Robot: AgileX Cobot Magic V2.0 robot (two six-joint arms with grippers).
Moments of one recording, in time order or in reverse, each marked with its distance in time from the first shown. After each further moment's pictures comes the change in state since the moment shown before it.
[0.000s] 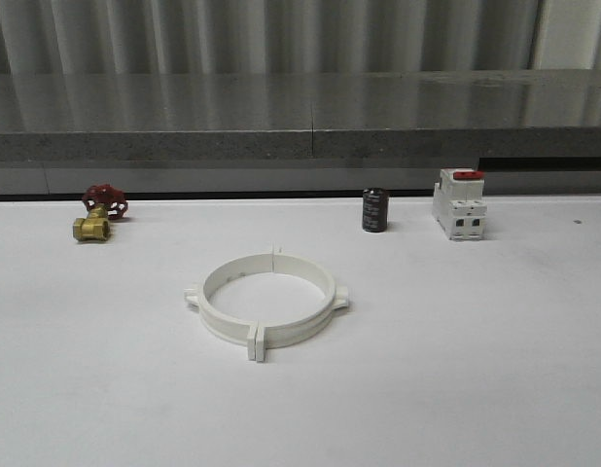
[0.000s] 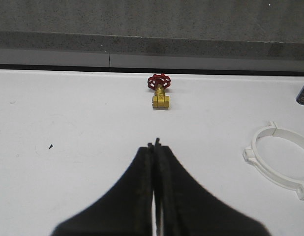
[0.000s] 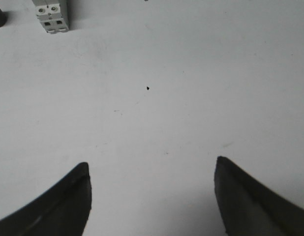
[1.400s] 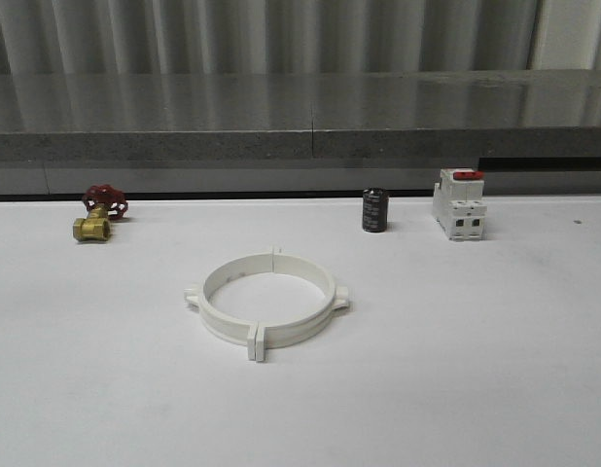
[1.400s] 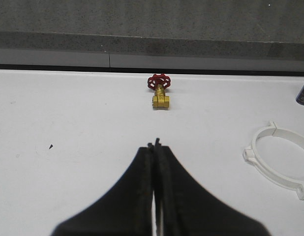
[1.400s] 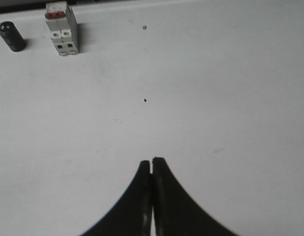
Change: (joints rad) left arm 0.000 0.000 0.000 0.000 0.000 0.000; right arm 0.000 -0.314 0.135 -0.002 -0.035 -0.043
